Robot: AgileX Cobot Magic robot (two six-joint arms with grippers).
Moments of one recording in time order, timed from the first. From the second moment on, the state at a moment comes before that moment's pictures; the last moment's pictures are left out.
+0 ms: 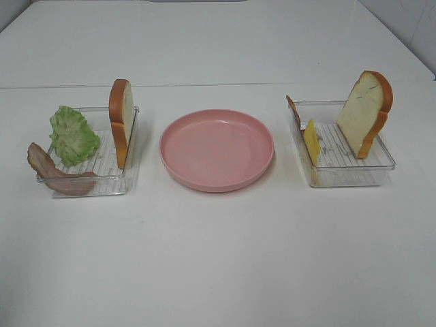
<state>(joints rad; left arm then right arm) 0.06 0.66 -0.94 0.04 1.23 -0.07 0.05 0.00 -0.46 0.00 1.11 0.09</state>
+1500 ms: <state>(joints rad) -0.36 2.14 -1.95 0.10 1.20 -0.29 0.05 0.00 -0.46 0.00 1.11 0.09</state>
